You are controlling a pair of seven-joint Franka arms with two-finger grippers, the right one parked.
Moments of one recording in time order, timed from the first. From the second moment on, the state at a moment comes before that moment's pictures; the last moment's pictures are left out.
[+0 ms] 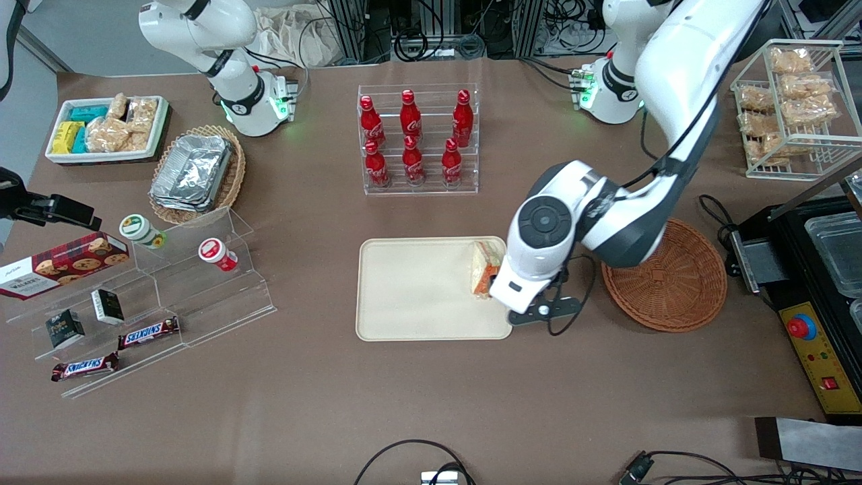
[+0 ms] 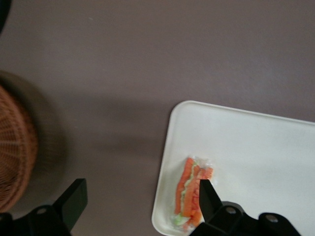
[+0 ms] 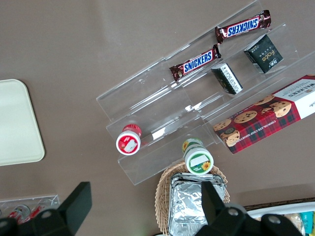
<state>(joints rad) -0.07 0.62 -0.60 -1.40 0.43 1.84 -0.92</state>
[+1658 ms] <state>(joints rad) 0.27 0.34 -0.57 -1.34 0.31 1.50 -0.37</state>
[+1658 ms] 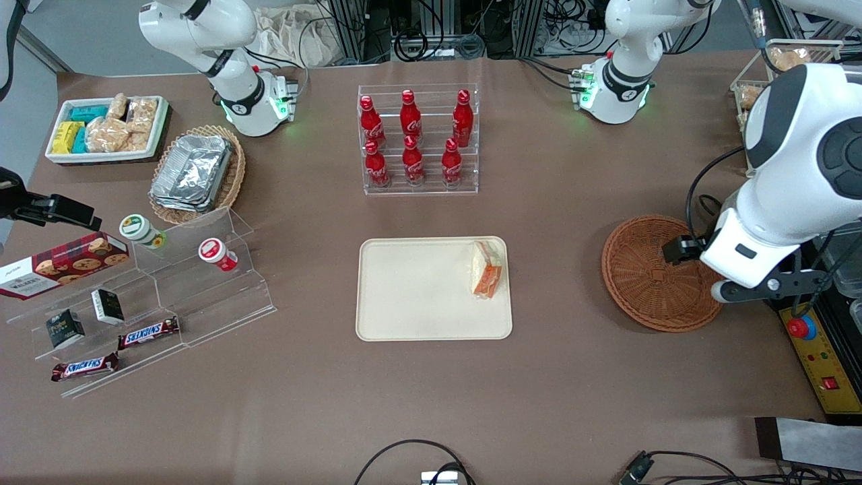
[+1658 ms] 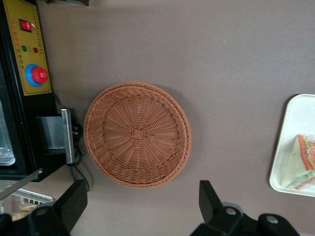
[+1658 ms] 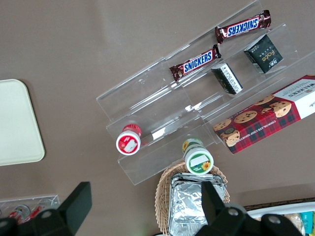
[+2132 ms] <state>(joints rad) 0.21 0.26 -0.37 -1.35 0.21 1.50 -0.19</state>
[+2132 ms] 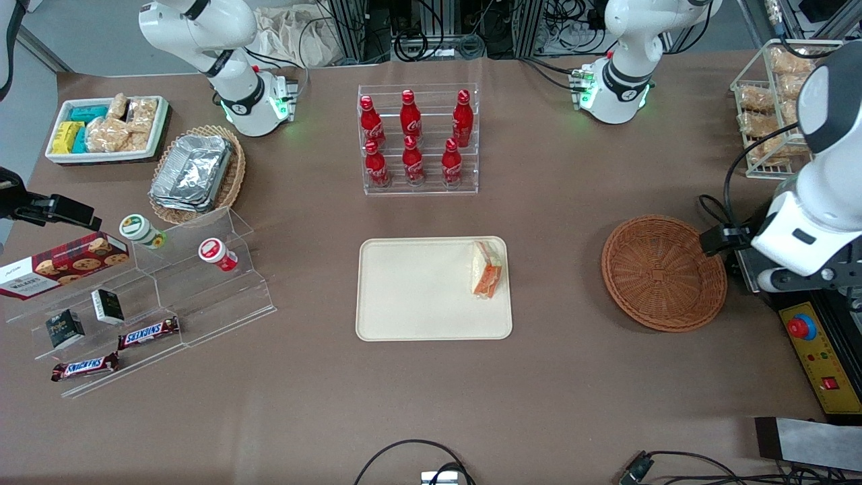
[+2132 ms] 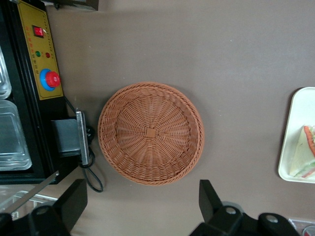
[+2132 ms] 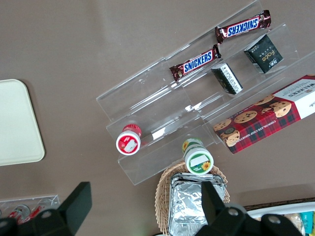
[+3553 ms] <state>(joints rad) 0.10 -0.03 -0.13 -1.54 0.06 1.43 0.04</state>
